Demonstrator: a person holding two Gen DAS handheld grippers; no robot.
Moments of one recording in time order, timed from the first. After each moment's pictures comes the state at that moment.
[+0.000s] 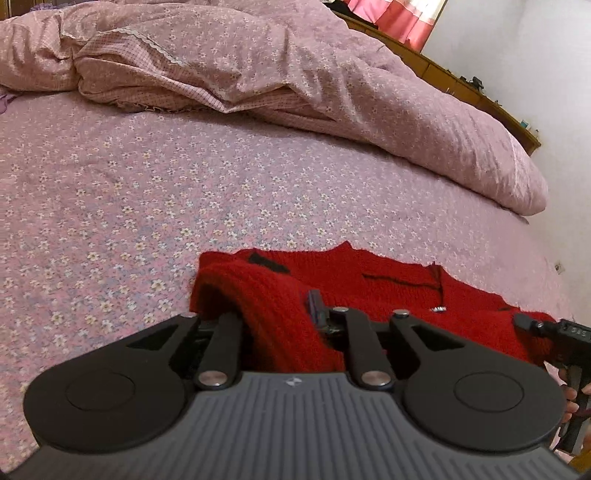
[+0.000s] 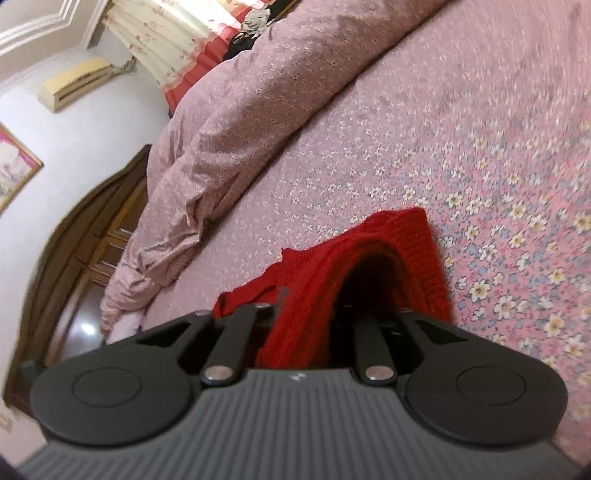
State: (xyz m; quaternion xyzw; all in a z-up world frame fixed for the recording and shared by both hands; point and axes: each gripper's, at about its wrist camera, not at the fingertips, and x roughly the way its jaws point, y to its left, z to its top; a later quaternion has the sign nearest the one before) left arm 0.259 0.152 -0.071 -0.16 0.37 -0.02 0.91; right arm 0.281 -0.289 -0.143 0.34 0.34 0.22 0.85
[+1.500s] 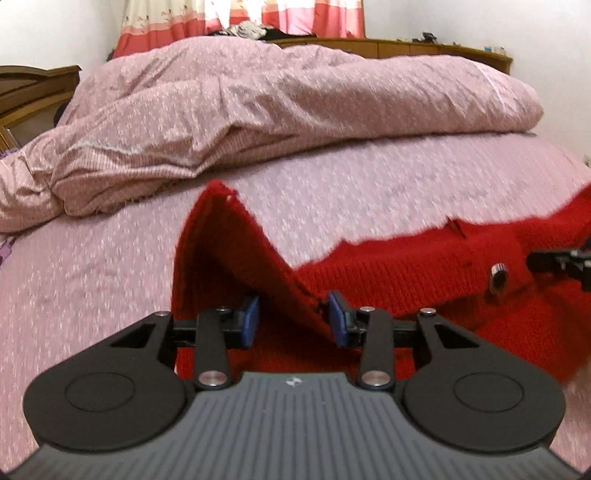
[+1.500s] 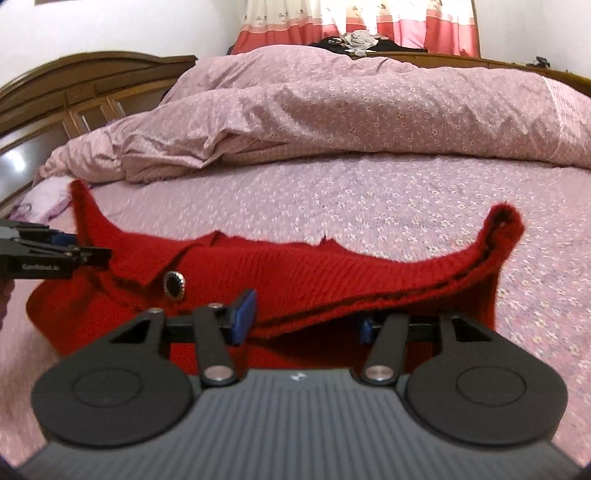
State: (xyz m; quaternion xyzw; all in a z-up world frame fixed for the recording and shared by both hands) left arm 0.274 0.089 -0.091 0.06 0.30 -0.01 0.95; right arm 0.246 -0.182 -0.118 0.02 0.26 0.21 0.94
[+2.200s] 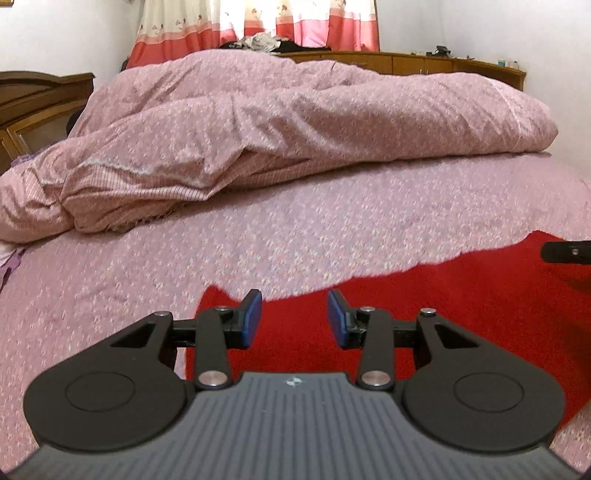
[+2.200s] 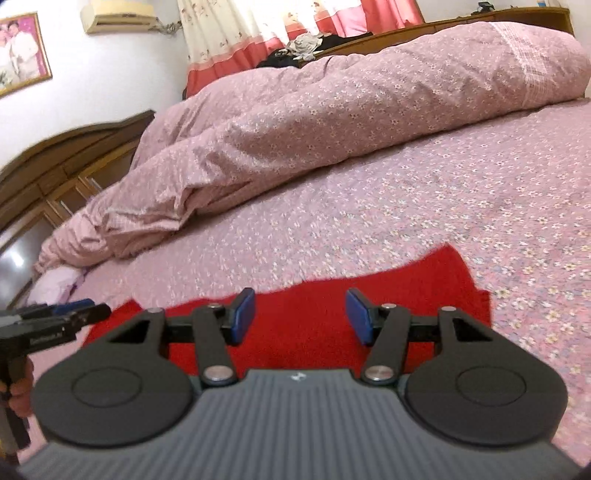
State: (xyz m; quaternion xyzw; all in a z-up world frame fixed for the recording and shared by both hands) left arm 0.284 0.087 -0.074 0.06 0.29 0.01 0.96; right arm 0.280 -0.213 -0.109 0.15 0.27 0.18 0.93
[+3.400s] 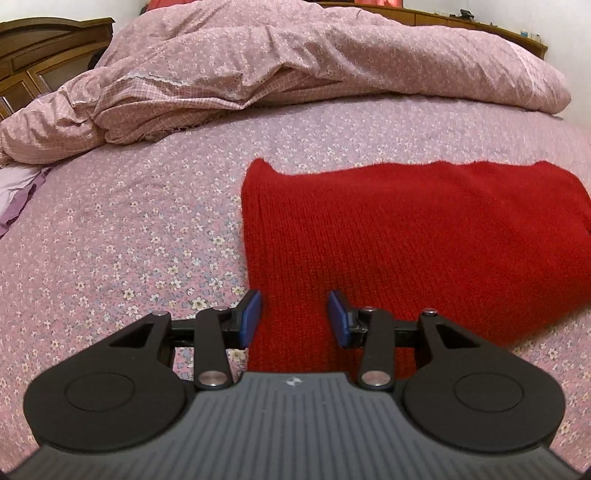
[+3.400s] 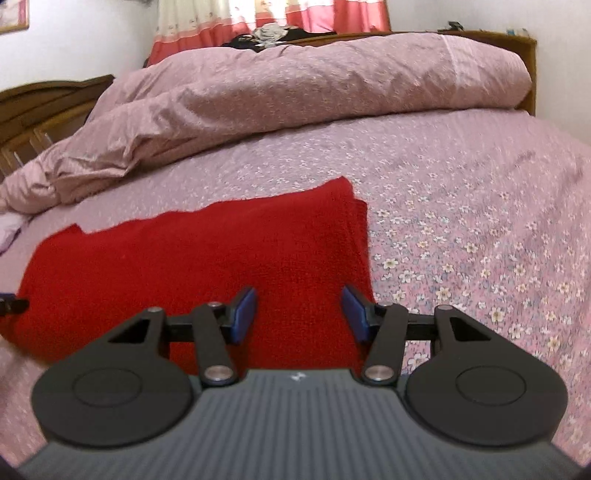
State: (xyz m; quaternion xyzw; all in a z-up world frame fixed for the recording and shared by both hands) left arm 0.205 0.124 -0.112 0.03 0.37 0.04 0.93; right arm 0.201 -0.247 -0.144 0.08 0.28 0.09 0.95
